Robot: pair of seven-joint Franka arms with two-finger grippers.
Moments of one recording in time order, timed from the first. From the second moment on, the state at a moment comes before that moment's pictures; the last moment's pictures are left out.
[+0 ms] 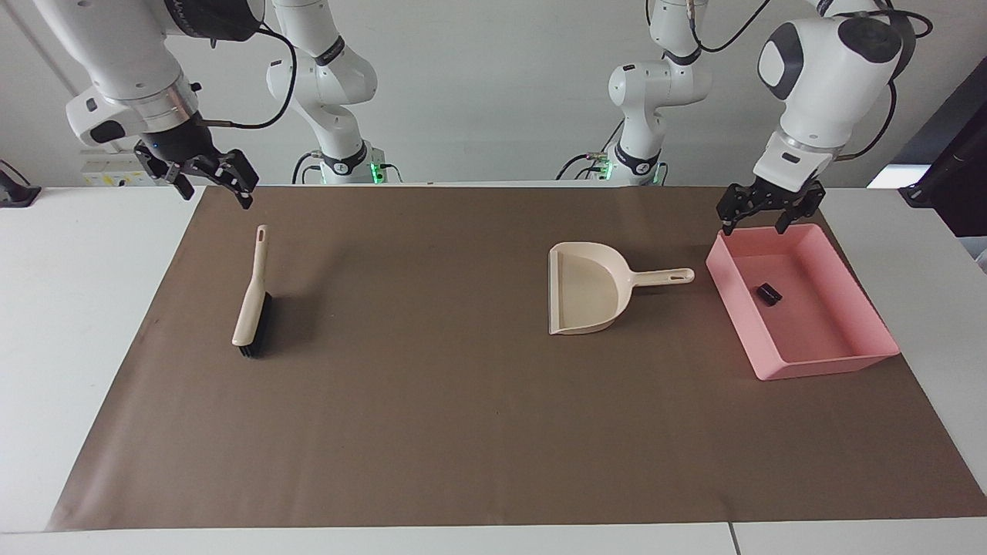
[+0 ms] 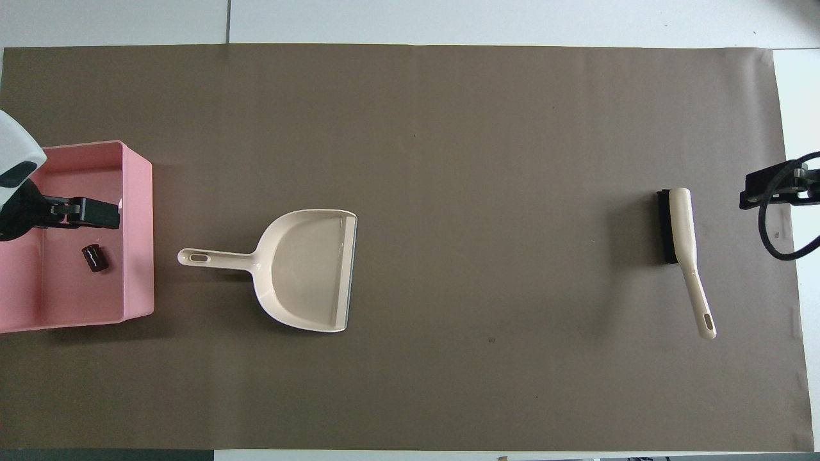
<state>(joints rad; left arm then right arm) 0.02 -0.14 -0.10 -1.80 0.02 1.68 0.01 0.02 -0.05 -0.07 -1.60 -0.04 1.50 0.14</state>
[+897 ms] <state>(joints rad) 0.05 -0.05 -0.10 -1.54 -0.01 1.47 0.00 0.02 -0.05 -0.07 -1.59 -0.03 1.51 0.10</state>
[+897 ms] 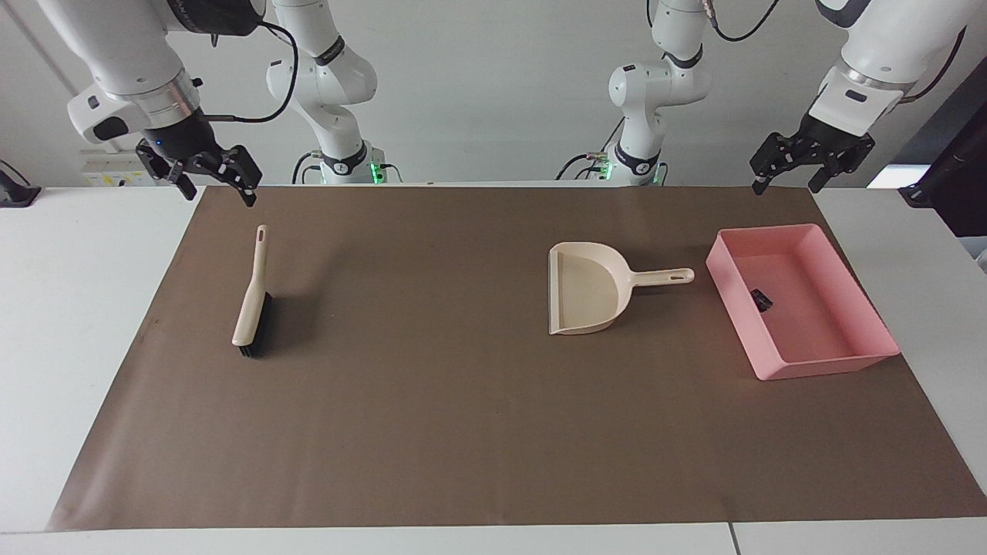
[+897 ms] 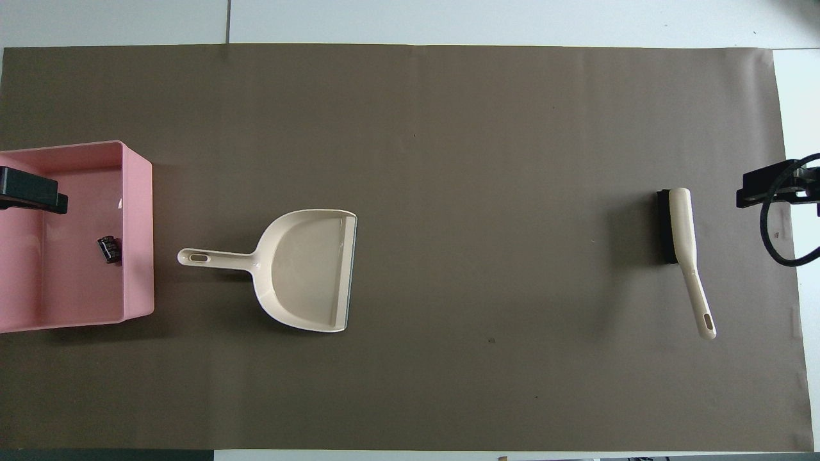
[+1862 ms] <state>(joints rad) -0.04 -0.05 0.05 -1.53 -0.01 1.45 0.06 0.02 -0.05 -0.07 -1.60 -0.04 1.53 0.09</state>
